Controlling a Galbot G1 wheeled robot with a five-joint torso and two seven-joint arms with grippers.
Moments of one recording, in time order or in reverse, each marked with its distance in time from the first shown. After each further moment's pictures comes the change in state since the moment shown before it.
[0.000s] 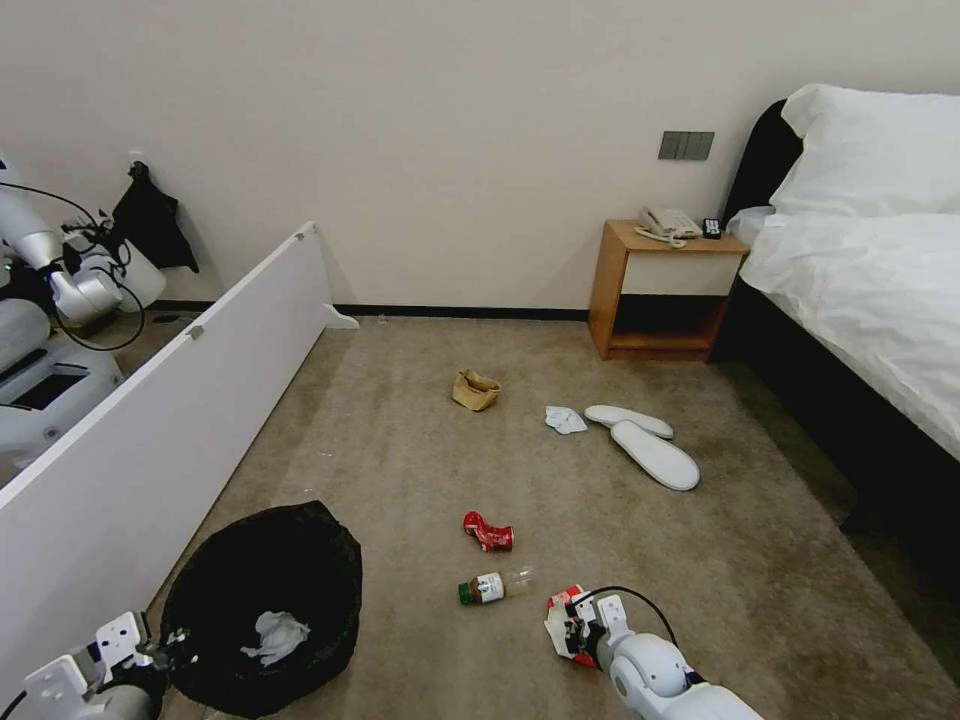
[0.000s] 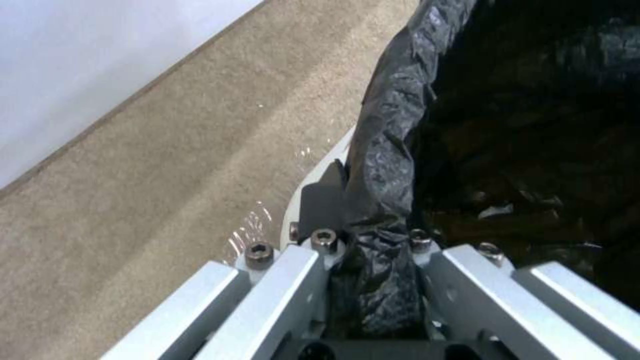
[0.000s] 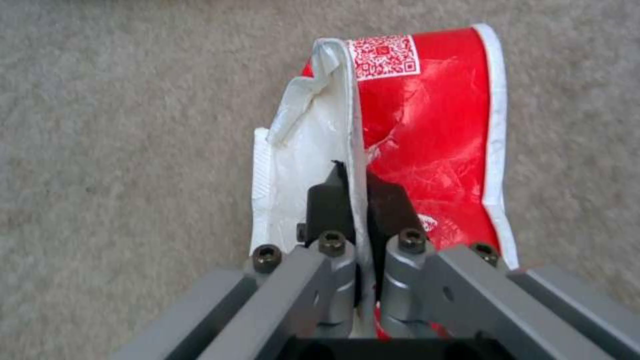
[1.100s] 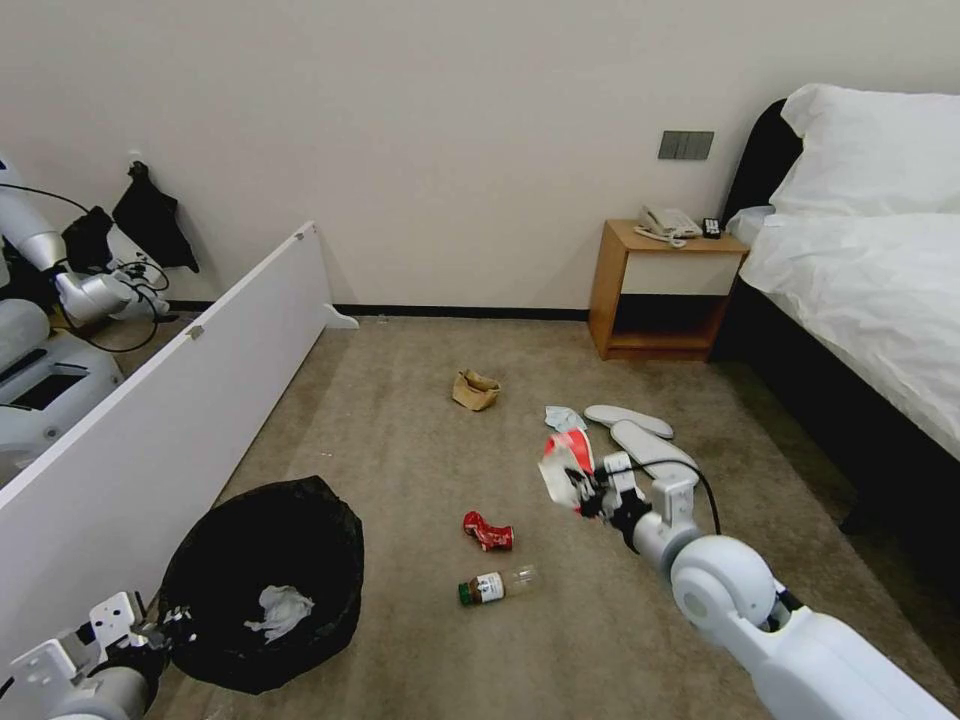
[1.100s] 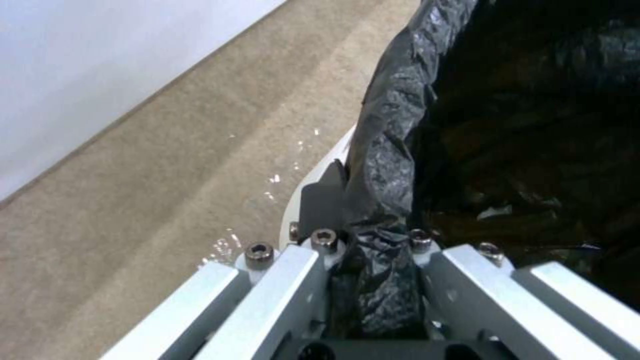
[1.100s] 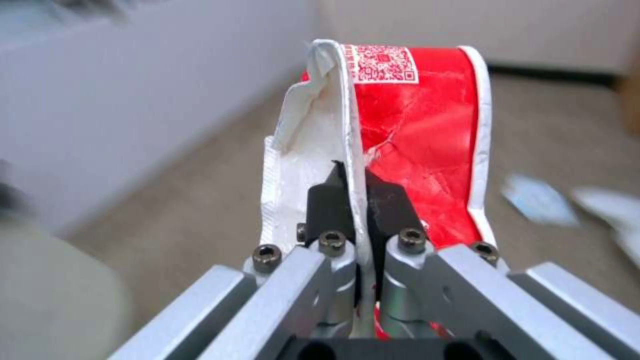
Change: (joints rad) left arm -0.003 0.030 0.001 -0.070 -0.093 0.000 -0.043; right arm 0.083 -0.257 0.136 0.821 0.314 0.025 0.127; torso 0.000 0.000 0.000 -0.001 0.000
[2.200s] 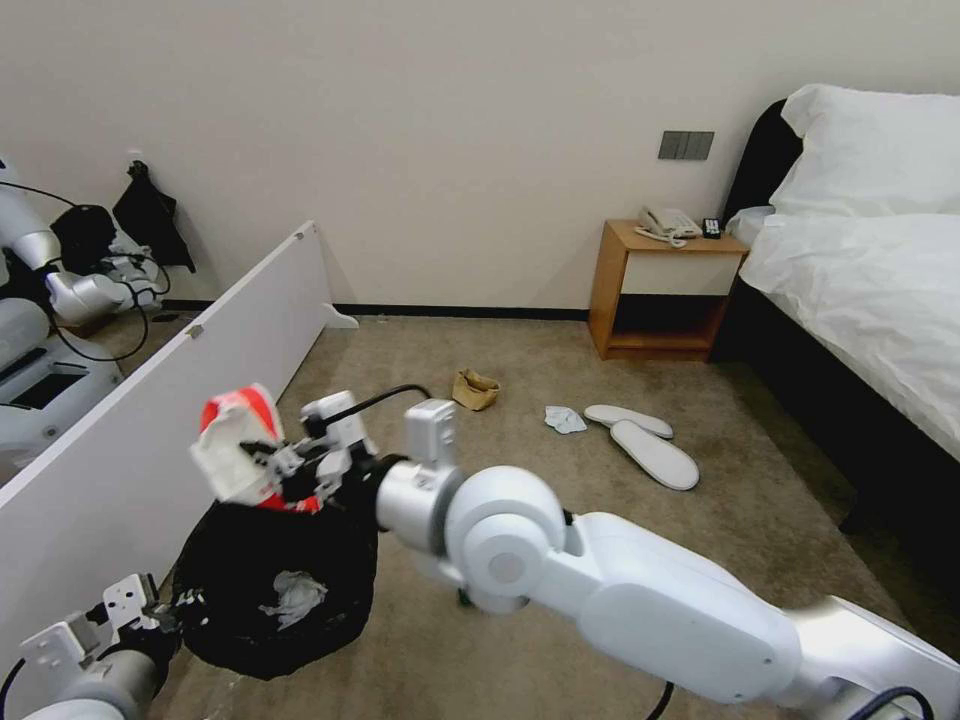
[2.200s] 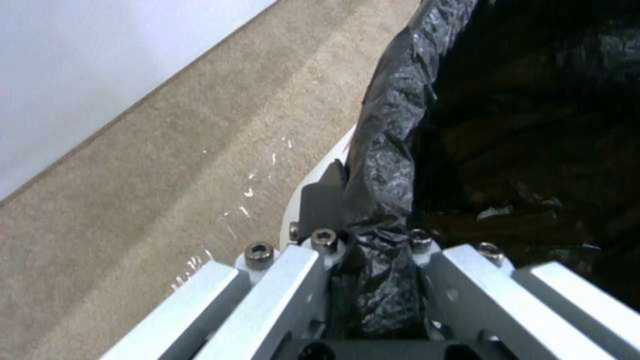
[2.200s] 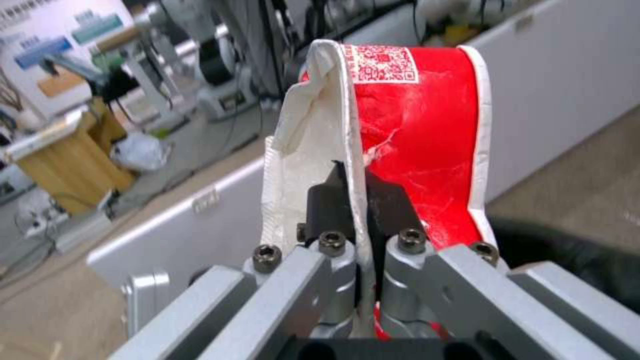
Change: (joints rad) left arm -0.016 0.044 0.022 -0.016 -0.047 0.000 -0.017; right arm 0.578 0.401 -0.613 -0.024 0.477 -0.005 0.205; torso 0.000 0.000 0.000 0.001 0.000
